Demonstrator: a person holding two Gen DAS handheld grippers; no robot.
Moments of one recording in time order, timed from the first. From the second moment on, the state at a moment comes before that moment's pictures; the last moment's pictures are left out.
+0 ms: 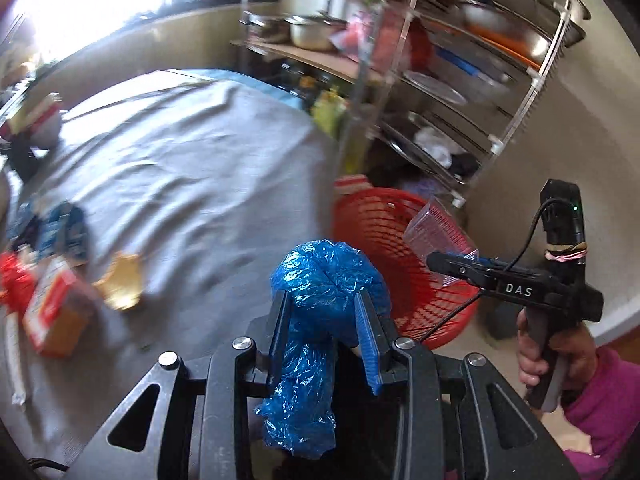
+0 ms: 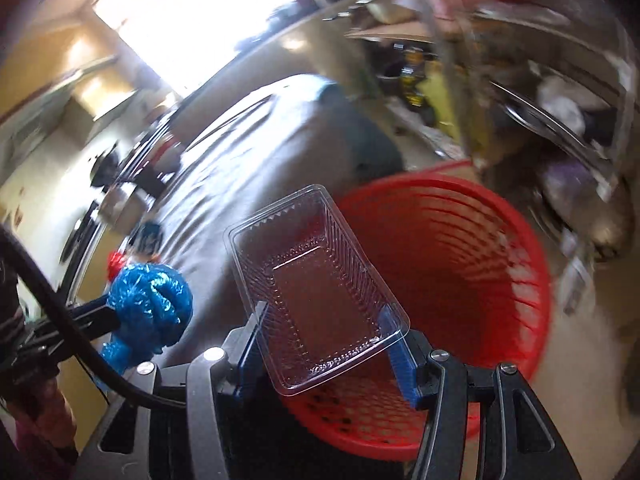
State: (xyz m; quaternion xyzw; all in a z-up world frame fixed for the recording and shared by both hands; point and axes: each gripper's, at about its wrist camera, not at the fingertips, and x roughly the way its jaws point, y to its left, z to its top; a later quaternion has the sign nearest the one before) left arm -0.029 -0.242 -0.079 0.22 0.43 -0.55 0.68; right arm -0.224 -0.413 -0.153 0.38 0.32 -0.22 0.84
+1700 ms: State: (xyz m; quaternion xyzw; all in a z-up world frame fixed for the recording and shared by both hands) left arm 0.147 0.013 -0.078 0.06 0.44 -0.23 0.86; right arm -0.051 -0.283 -0.116 0.30 0.38 -0.03 0.87
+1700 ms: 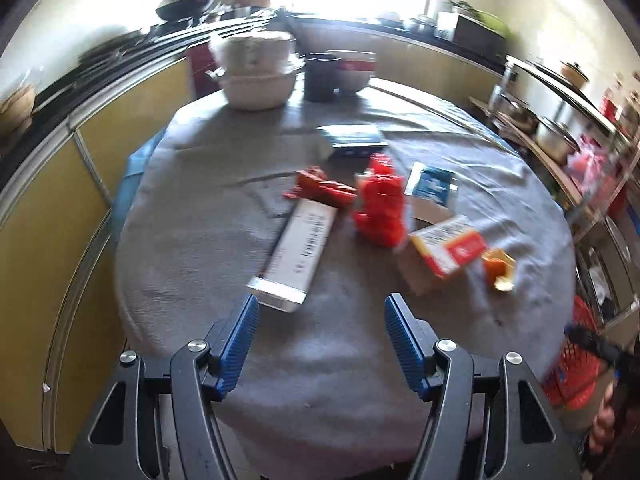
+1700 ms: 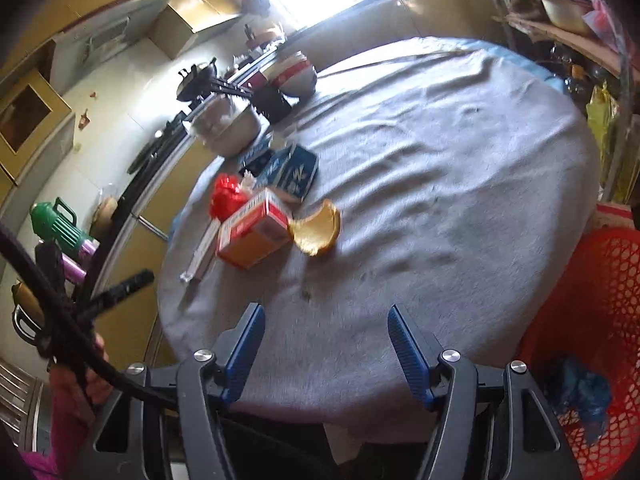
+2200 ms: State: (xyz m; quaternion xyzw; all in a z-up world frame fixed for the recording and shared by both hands) left arm 0.221 -0.014 -0.126 0.08 0.50 -0.21 0.83; right arm -0.044 -0.257 -0.121 0.27 0.41 -0.01 0.87
